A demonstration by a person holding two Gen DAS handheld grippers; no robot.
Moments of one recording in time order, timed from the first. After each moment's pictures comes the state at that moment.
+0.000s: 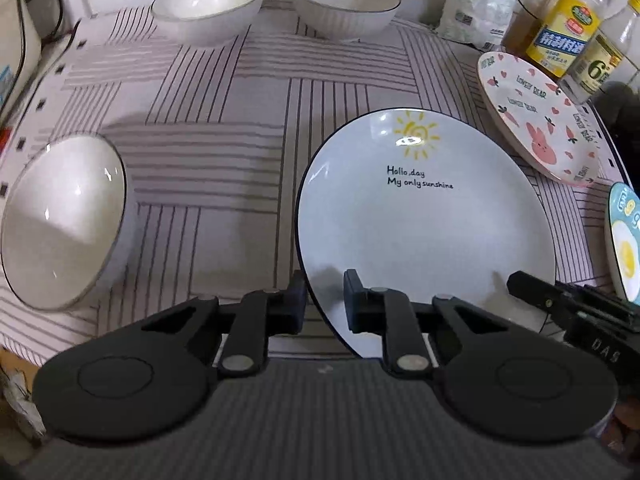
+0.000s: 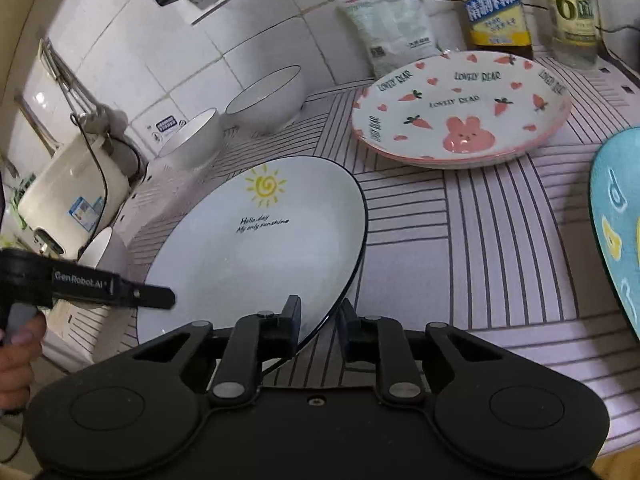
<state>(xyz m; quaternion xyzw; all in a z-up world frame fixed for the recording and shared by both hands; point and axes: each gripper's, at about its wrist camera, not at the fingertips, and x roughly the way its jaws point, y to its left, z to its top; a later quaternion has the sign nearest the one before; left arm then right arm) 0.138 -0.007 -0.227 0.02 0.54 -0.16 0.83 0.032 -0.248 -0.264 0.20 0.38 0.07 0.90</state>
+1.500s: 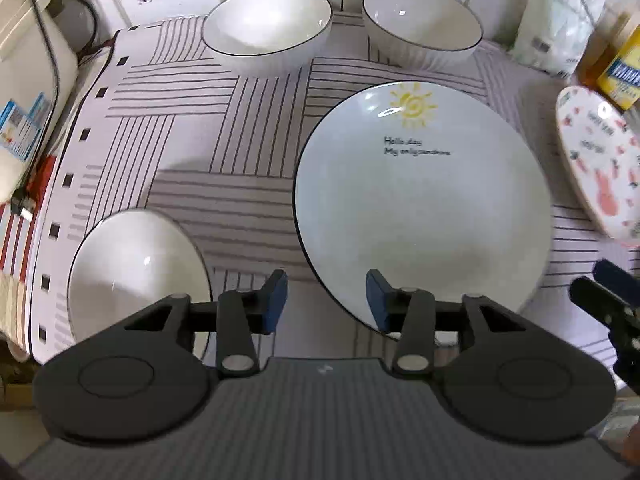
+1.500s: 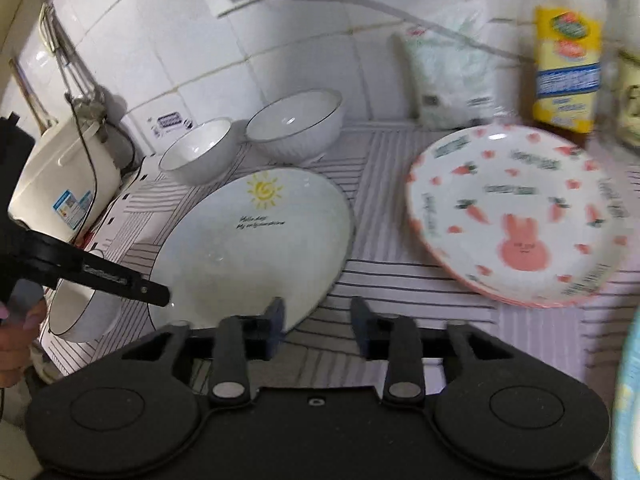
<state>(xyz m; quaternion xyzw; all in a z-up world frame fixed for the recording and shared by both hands) 0.195 0.008 -0.205 0.05 0.57 -0.08 0.81 0.093 -0.221 -0.214 0.12 0.39 0.06 0.91</state>
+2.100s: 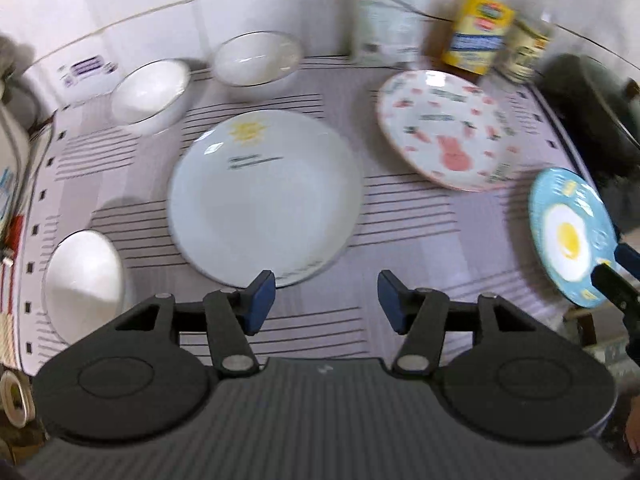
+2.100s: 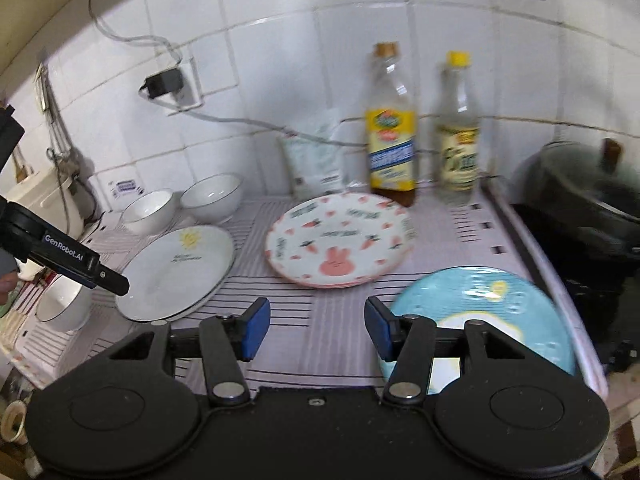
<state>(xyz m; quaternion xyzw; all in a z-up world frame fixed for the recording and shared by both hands) 0.107 -0.083 -0.135 0.09 0.52 -0.20 0.82 -0.061 -0.291 -0.151 0.08 0.29 -0.06 0.95</state>
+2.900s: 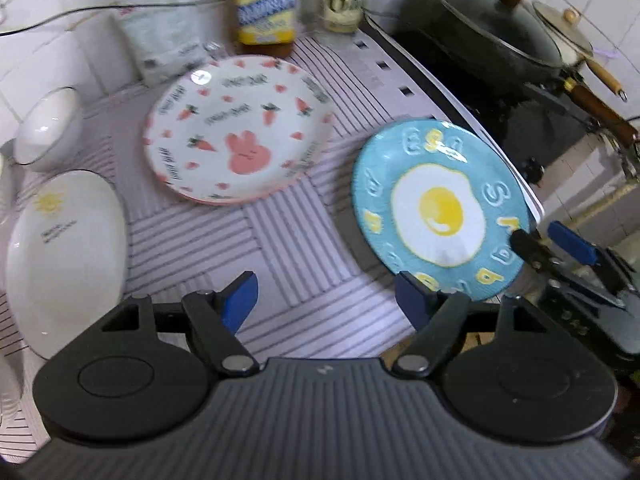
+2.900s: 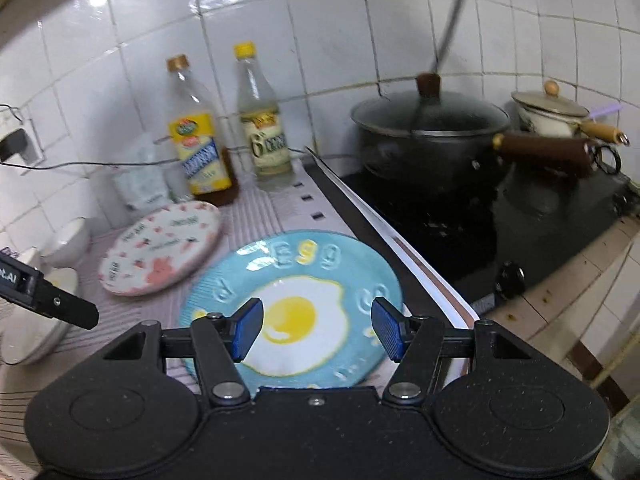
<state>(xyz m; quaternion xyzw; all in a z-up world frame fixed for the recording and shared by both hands) 0.060 -0.247 -0.161 0.16 0.52 -0.34 0.77 -0.118 -0.381 -0.209 0.16 0.26 -0.25 0.92</state>
